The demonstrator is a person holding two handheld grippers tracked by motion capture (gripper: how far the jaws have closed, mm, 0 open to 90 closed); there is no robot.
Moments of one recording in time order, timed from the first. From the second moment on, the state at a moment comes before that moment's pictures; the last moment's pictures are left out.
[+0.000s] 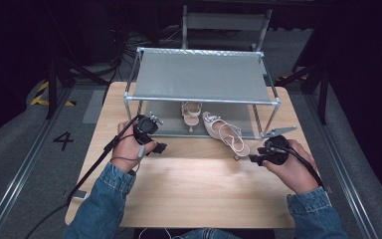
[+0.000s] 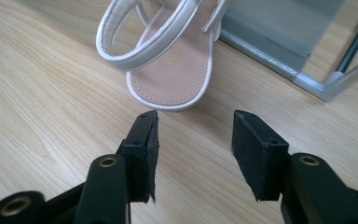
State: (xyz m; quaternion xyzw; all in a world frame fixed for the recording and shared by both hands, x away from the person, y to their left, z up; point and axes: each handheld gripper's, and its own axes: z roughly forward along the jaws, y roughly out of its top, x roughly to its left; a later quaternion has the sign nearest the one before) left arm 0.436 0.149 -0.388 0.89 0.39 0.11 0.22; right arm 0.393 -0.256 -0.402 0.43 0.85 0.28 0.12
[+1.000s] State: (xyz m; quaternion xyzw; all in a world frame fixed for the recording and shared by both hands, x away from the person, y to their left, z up) left arm 0.432 0.158 -0.391 0.89 0.40 0.11 0.20; right arm 0.416 -0.232 -0.457 0.39 0.86 0.32 0.10
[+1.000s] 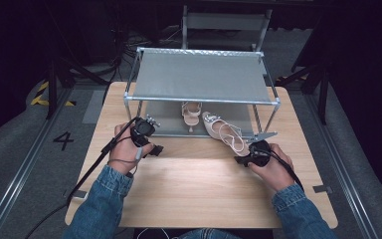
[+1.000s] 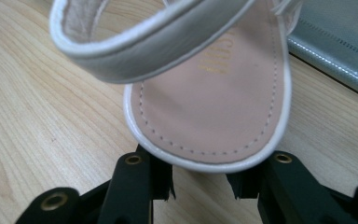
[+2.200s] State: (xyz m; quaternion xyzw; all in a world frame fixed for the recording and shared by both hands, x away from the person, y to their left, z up) left arm 0.432 0.163 -0.390 0.88 0.41 0.11 0.20; right arm 0.442 -0.187 -0.434 0.41 0.82 0.38 0.12
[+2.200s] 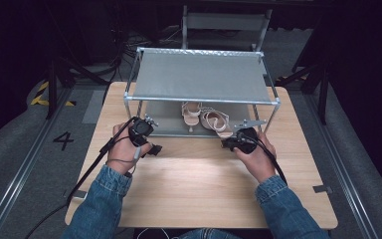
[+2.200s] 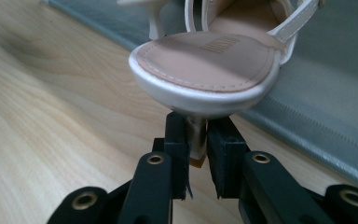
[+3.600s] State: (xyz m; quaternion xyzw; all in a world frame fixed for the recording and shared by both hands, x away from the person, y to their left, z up) left arm 0.414 0.188 -0.390 0.87 0.43 0.12 0.20; right arm 0.507 -0.145 -0.454 0.40 0.82 0.39 0.15
